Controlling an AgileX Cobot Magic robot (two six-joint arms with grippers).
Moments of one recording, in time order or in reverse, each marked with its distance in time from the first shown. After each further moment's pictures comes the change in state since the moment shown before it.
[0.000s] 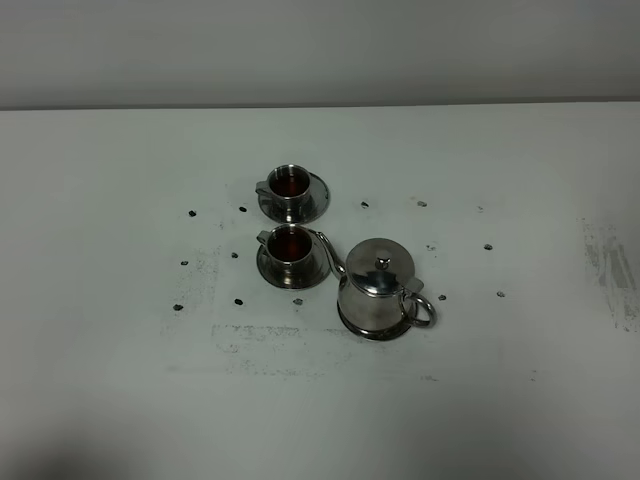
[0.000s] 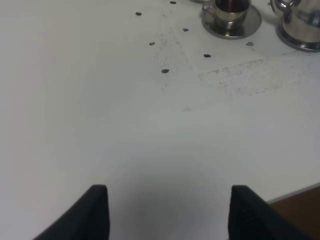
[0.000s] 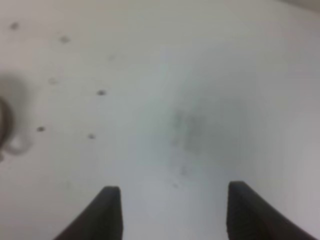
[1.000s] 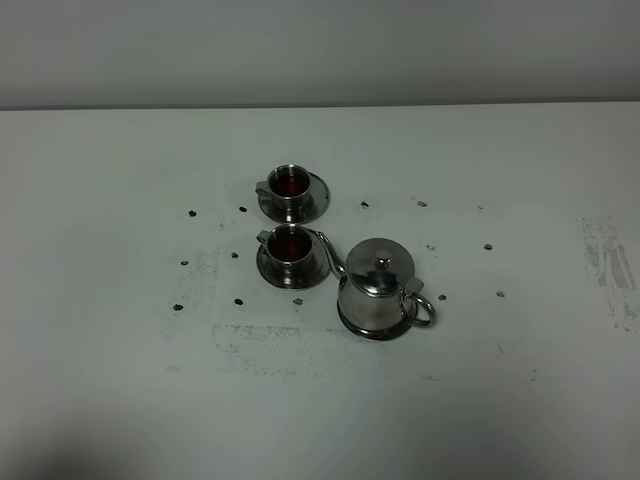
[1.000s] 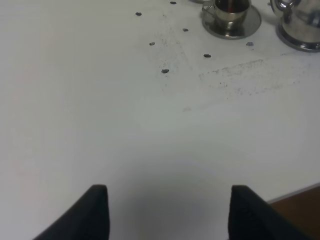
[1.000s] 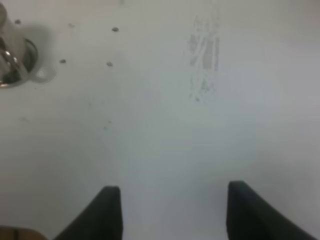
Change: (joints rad) left arm 0.000 0.000 0.000 0.000 -0.001 0.000; right arm -0.043 -0.808 0.522 0.163 0.089 -0.027
